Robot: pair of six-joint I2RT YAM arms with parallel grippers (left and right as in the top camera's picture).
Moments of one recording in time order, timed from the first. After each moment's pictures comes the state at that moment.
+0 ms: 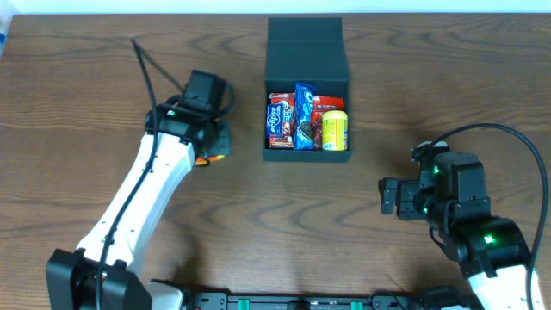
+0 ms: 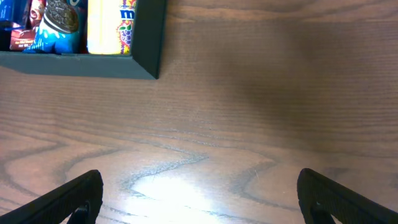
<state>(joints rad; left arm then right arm) -0.30 1.52 1.28 -1.00 -0.16 -0.32 0.20 0.87 0.76 -0.84 -0.03 0.19</state>
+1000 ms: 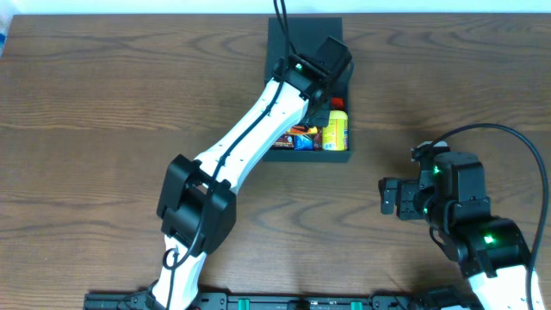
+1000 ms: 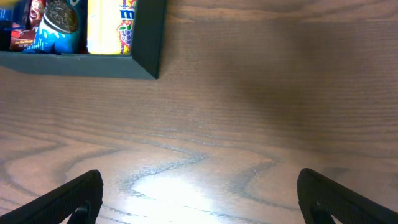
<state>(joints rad) -0.65 2.12 1.97 -1.16 -0.11 -0.49 0.20 0.87 0.76 -0.84 -0.03 0.19</state>
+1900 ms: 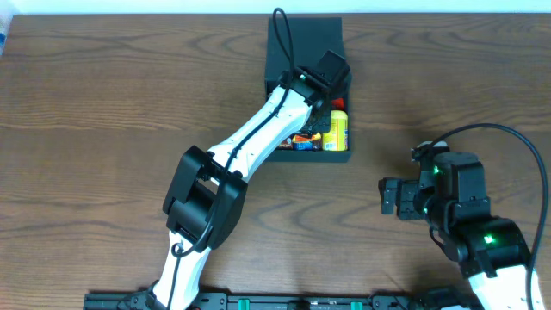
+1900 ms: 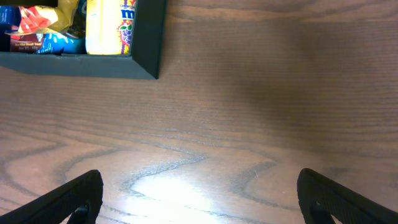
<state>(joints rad) -0.65 2.16 1.85 -1.02 -0.08 -0.58 0.20 0.87 0.76 -0.84 -0.03 0.19</state>
